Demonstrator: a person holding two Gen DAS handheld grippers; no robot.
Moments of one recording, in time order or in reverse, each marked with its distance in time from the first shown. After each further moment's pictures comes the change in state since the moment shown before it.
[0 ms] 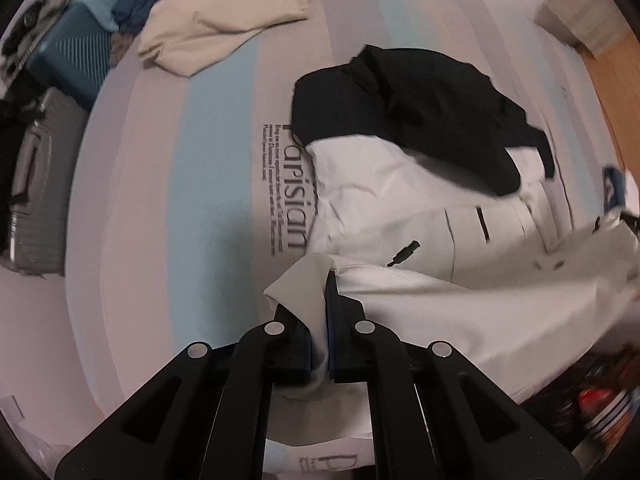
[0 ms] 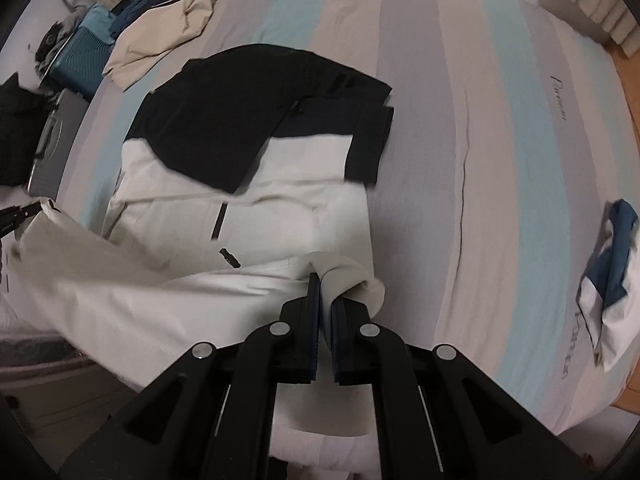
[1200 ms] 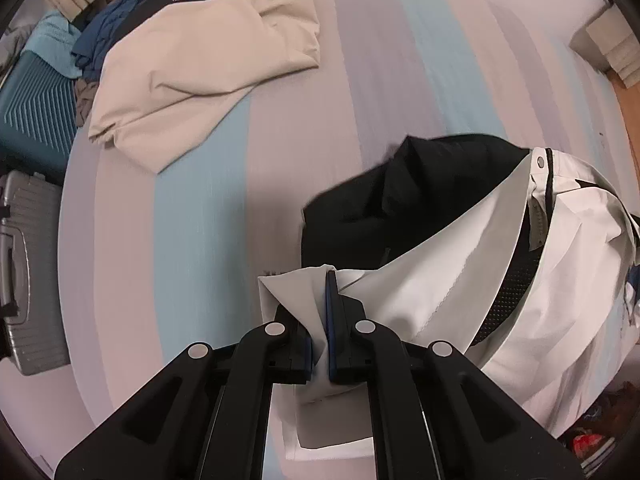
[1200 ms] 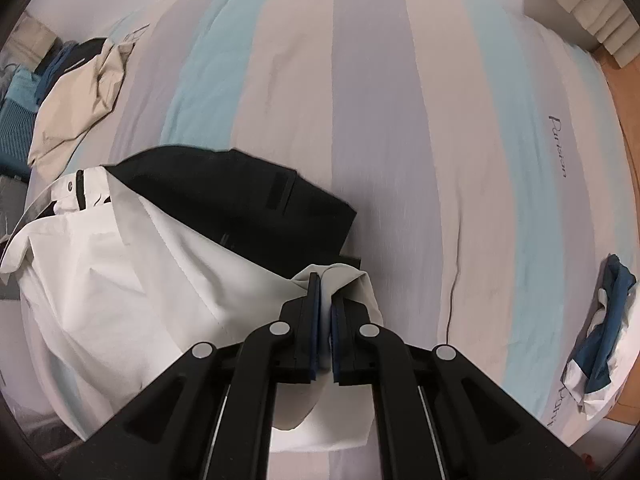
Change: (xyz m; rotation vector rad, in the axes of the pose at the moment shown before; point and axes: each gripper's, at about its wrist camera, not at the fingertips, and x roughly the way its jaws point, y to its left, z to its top) left arm 0.078 0.003 0.210 0.025 -0.021 0.039; right arm 0.070 -0.027 0.196 0.112 -0.044 -0.132
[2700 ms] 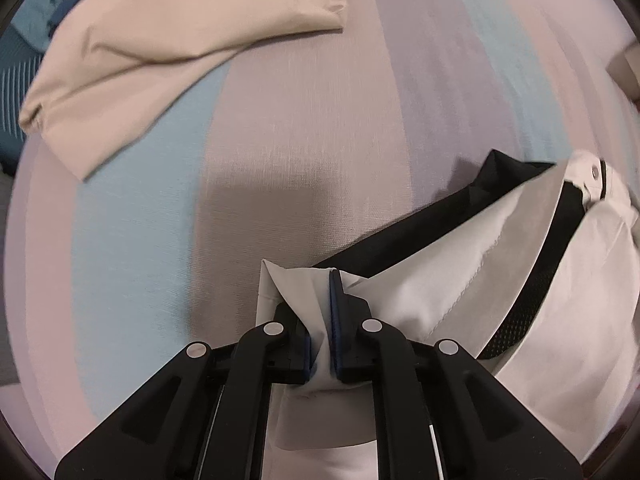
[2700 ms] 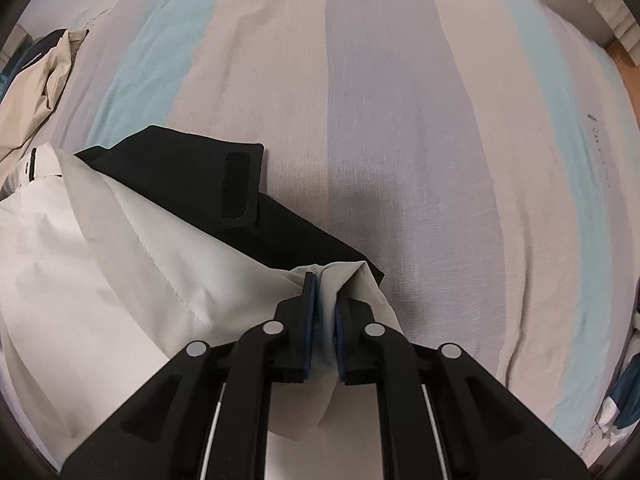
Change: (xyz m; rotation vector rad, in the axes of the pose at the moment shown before) left arm 0.143 0.017 0.048 -0.069 -0.029 -0.005; right arm 0.140 0.006 0.022 -0.009 -0.040 -0.054
